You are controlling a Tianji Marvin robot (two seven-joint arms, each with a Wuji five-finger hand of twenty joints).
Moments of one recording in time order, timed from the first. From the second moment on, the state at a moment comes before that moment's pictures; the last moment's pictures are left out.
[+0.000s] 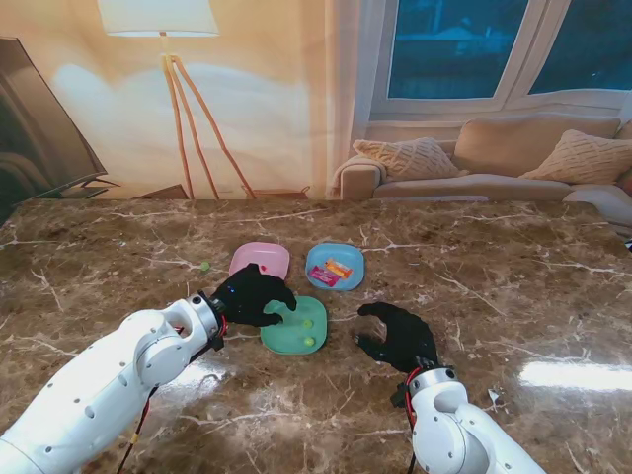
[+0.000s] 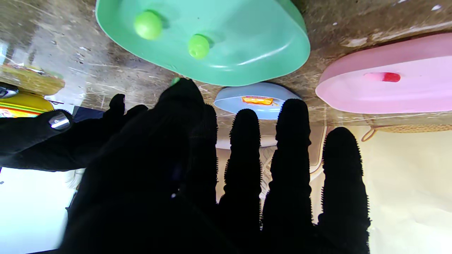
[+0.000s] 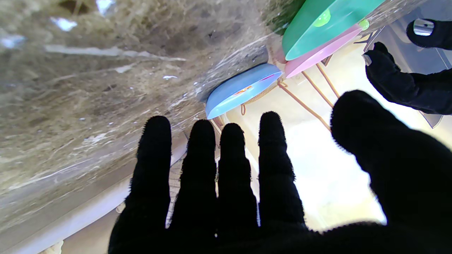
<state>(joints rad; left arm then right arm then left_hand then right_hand) 1.26 -1.06 -0.91 -1.32 0.95 -0.40 0.11 -1.73 -1.15 1.13 -1.59 -0.68 0.08 -0.34 0.91 -0.55 0.52 -0.07 0.78 -0.05 0.51 0.30 0.78 0.07 0.48 0.84 0.78 0.16 0.53 0.72 0.30 0.36 1.04 0.62 0.28 -0.58 1.08 -0.08 0.62 -0.04 0.30 0.53 0.63 0.03 0.15 0.29 0.59 0.00 0.21 0.31 0.34 0.10 0.81 0.48</state>
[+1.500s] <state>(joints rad) 0.96 -1.02 -0.88 -0.95 0.91 -0.13 -0.11 -1.72 -1.15 1.13 -1.59 -0.68 0.09 -0.32 0.93 -0.41 0.59 -0.03 0.50 -0.14 0.43 0.32 0.53 0.06 0.48 0.71 0.61 0.14 0.51 0.74 0.21 0.34 0.98 0.64 0.28 -0.58 1.08 -0.08 0.62 -0.04 0.30 0.53 0.63 0.03 0.15 0.29 0.59 0.00 0.21 0.31 0.34 0.10 0.81 0.48</state>
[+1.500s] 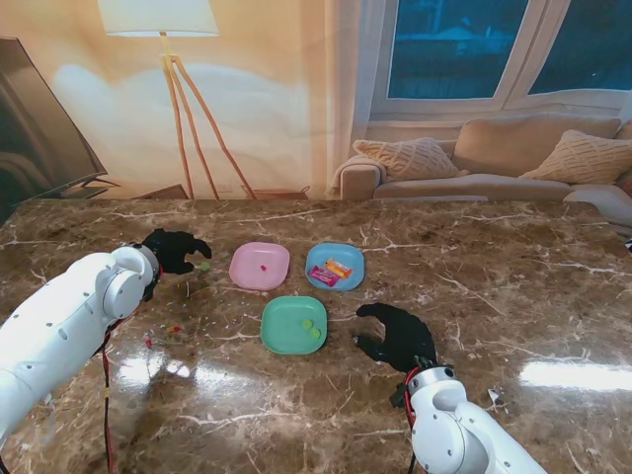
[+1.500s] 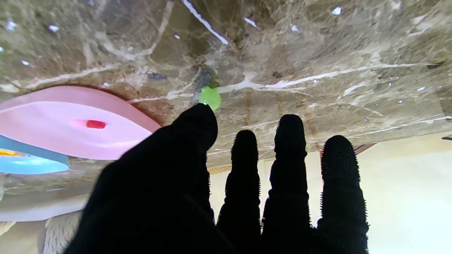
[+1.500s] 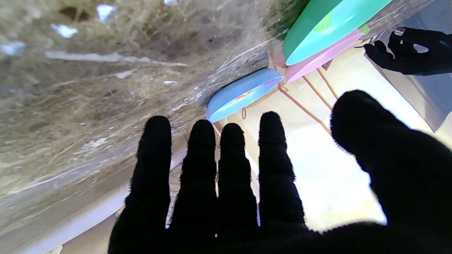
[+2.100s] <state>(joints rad) 0.87 -1.05 -0.74 -0.77 0.80 -0.14 0.02 -1.71 -1.15 1.12 -1.58 -0.67 0.10 -0.30 0.94 -0.41 0.58 -0.03 0.43 -0.14 0.45 0.31 0.53 0.06 0.48 0.71 0.62 0.14 0.51 0.74 0.22 0.34 0.98 0.65 0.28 -0.58 1.08 -0.08 0.62 -0.04 0.30 0.53 0.63 0.03 0.15 0.29 0.59 0.00 0.21 0.31 0.34 0.10 0.81 0.48</state>
